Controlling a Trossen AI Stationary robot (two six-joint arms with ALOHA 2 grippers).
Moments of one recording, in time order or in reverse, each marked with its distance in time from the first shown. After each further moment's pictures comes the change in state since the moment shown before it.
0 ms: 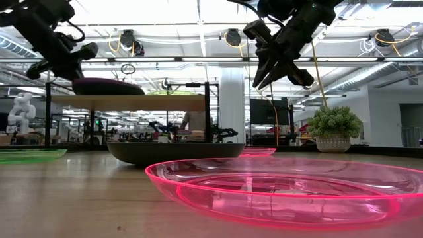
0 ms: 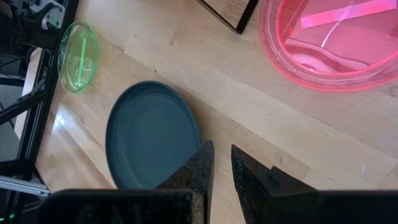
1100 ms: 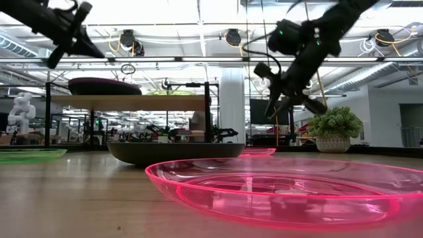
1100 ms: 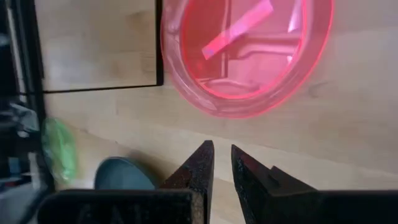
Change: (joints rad) left arm -0.152 -0.121 0.041 0.057 0.330 -0.101; right arm -0.184 0.001 -0.245 0.244 -0.026 0.288
